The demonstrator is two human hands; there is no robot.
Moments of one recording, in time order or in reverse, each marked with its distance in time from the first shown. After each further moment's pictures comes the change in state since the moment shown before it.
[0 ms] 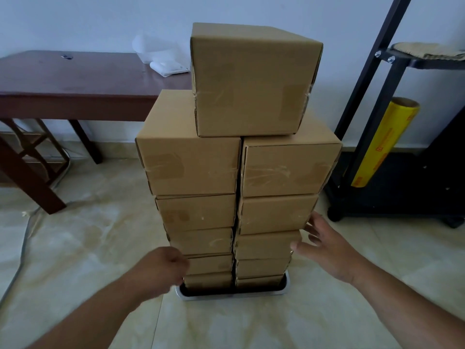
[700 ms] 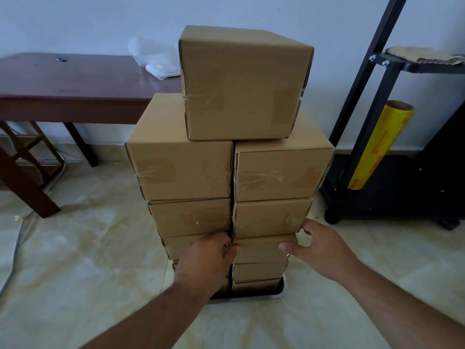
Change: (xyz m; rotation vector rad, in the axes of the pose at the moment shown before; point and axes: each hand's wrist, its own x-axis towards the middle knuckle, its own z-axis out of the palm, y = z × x) left_hand 0.007 0.061 0.072 0.391 0.316 0.438; right_hand 0.002 -0.019 0.007 -0.376 0.183 -0.117
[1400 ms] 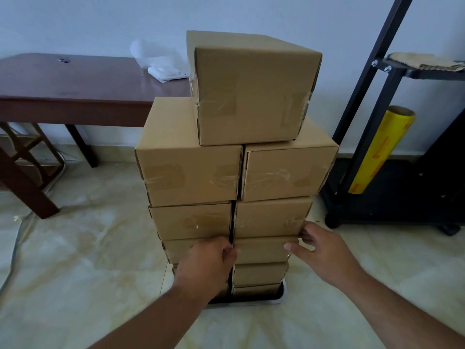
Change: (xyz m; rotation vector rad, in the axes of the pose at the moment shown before) left_hand 0.006 -0.007 0.003 0.002 0.002 0.040; right_hand 0.008 0.022 0.006 0.096 0.034 -0.025
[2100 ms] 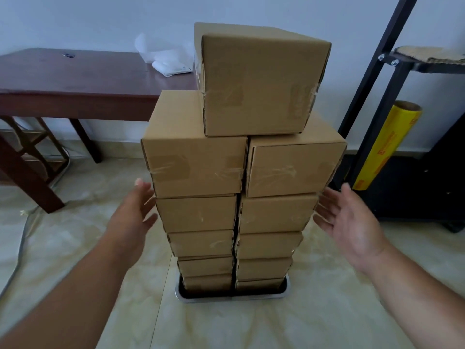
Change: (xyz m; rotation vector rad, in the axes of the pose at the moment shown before) left_hand 0.023 -0.086 -0.090 -1.183 0.241 -0.316; right_hand 0.012 -0.029 -0.035 0.913 0.103 0.230
